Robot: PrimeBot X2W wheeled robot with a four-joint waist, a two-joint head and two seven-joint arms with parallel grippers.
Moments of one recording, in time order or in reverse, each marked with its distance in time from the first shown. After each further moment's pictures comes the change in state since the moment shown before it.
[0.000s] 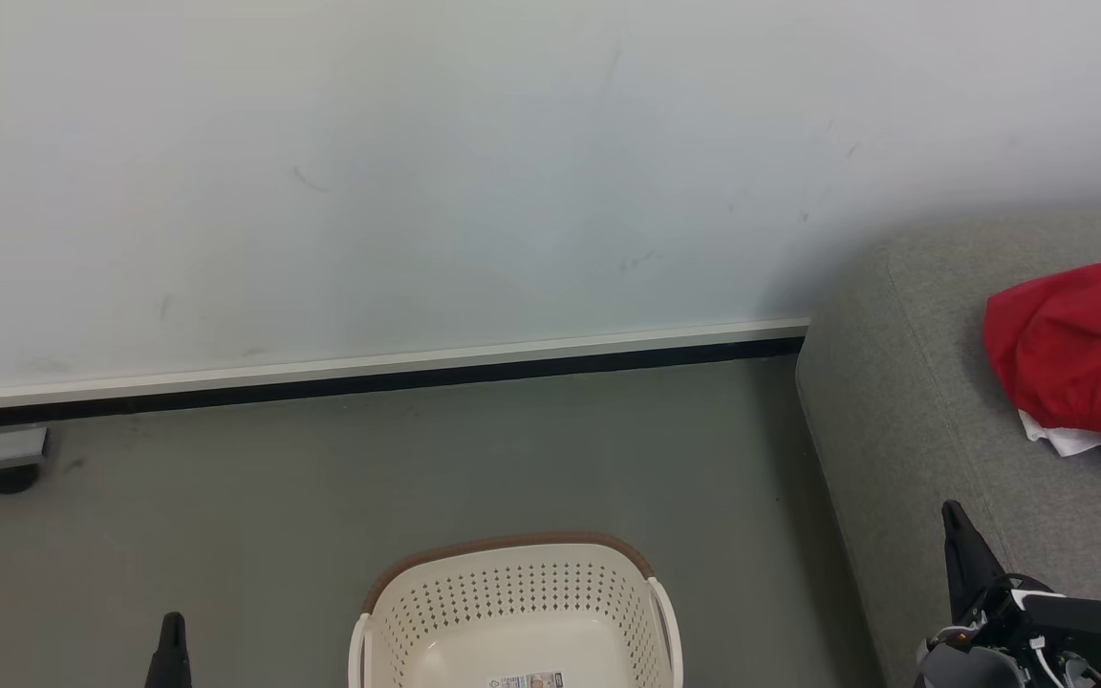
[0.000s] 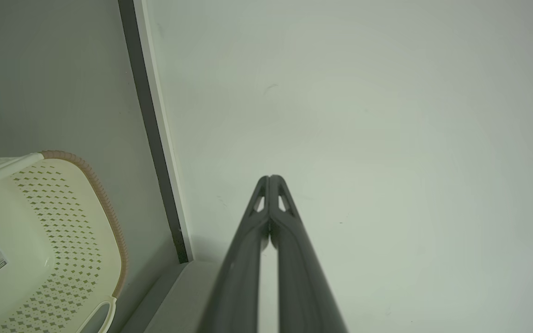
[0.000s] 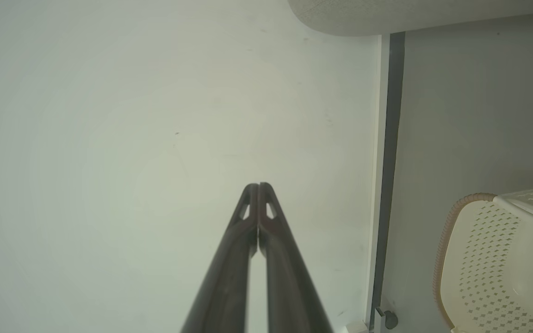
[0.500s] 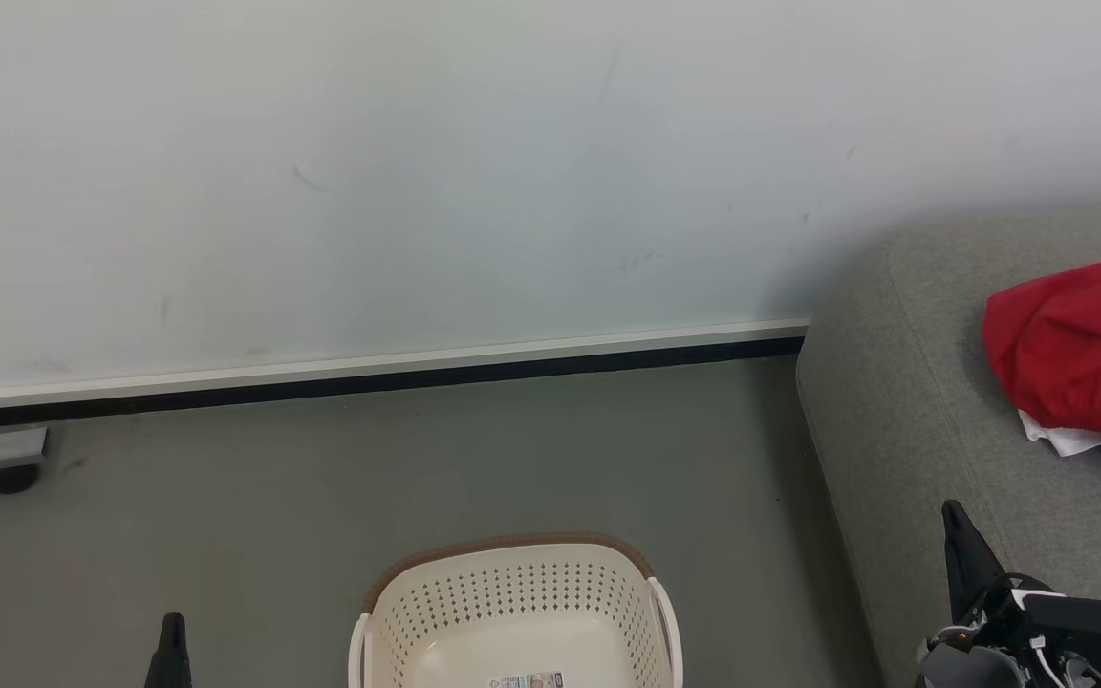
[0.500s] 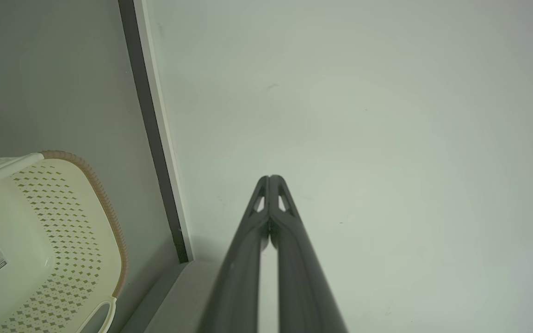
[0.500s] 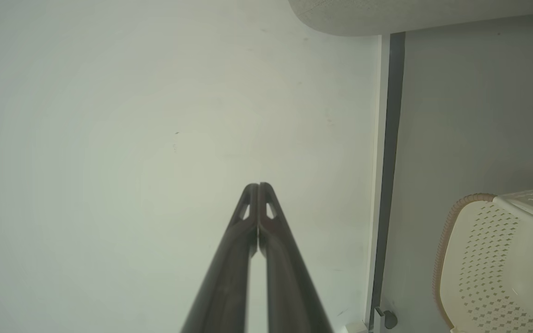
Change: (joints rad) left arm 0.000 0.000 0.000 0.000 0.000 0.000 0.000; right arm 0.000 -0.003 0.004 0.000 0.002 0.000 -0.002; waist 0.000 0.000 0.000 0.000
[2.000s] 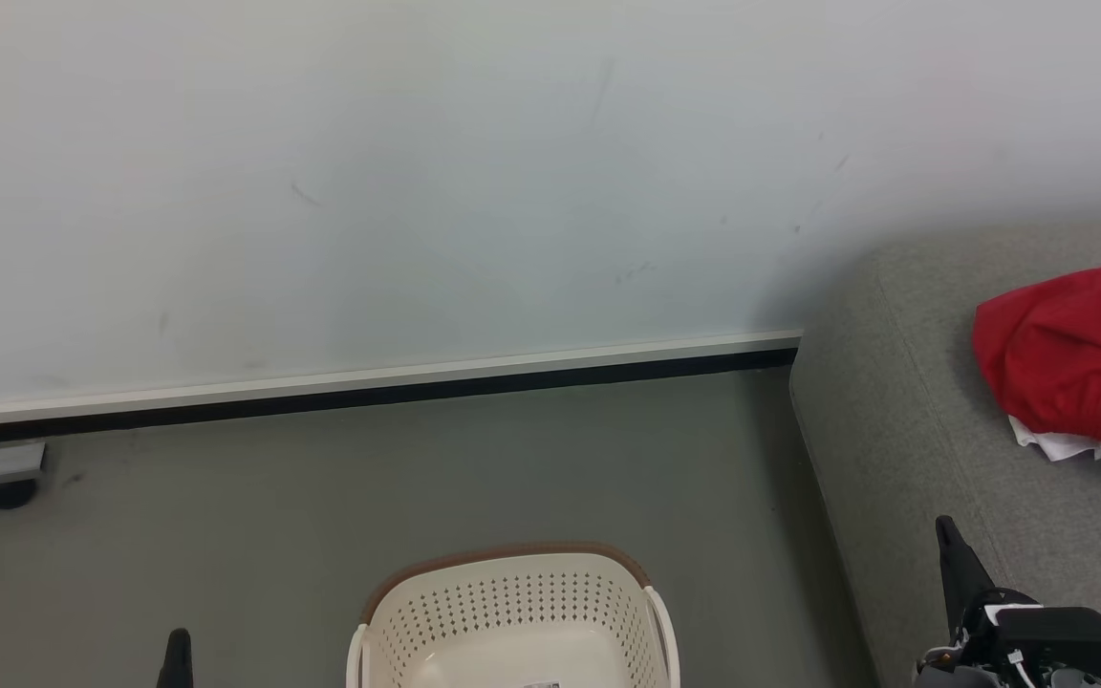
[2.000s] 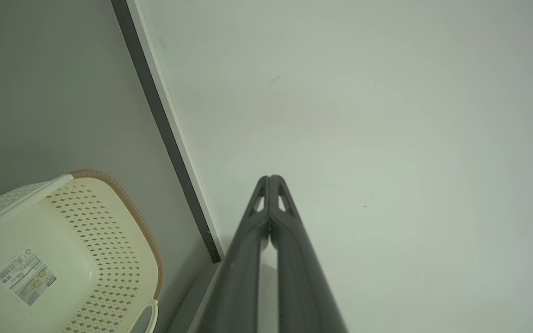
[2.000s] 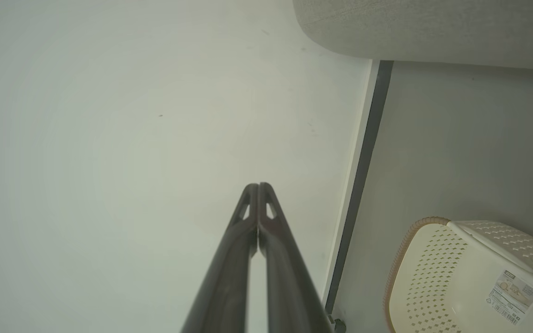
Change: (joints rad) left arm 0.037 0.000 -0.009 -0.018 0.171 0.007 -0.035; right arm 0.042 -0.021 0.067 -0.027 -0.150 0.000 -0.062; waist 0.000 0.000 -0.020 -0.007
